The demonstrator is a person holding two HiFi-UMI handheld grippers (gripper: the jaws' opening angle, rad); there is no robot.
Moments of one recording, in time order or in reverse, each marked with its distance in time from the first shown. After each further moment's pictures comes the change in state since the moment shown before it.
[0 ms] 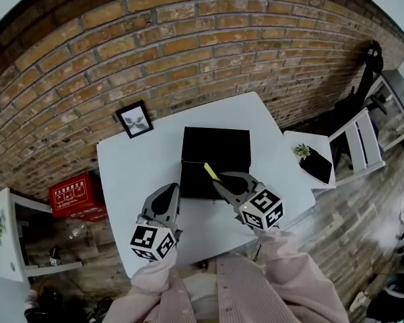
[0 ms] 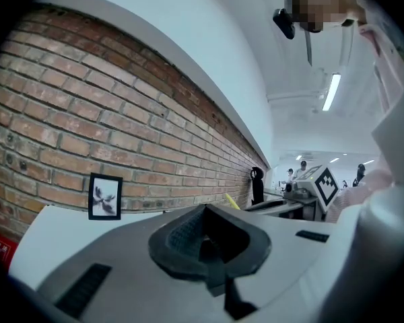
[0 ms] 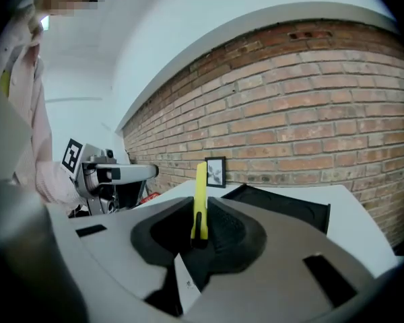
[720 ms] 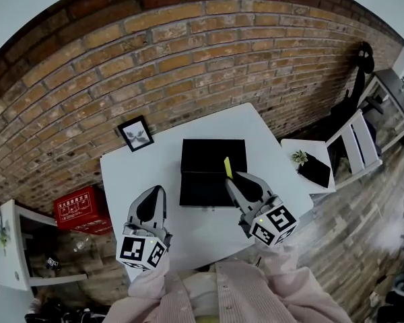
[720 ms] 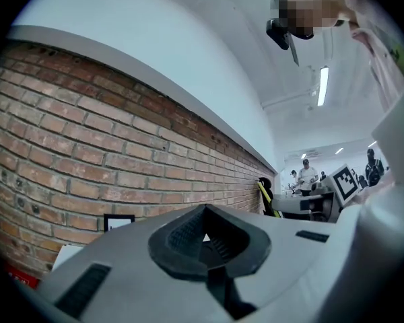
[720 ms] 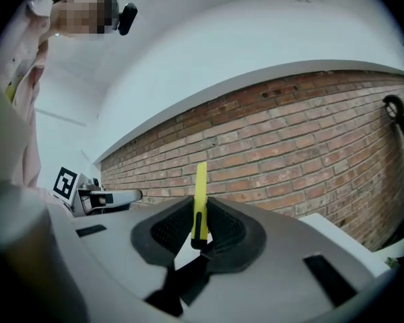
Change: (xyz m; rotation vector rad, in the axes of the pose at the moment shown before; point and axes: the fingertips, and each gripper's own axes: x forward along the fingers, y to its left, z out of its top) left arm -0.029 0.003 0.074 0.123 -0.144 0.071; right arm -0.070 -0.004 0.080 0.043 -0.368 -0.210
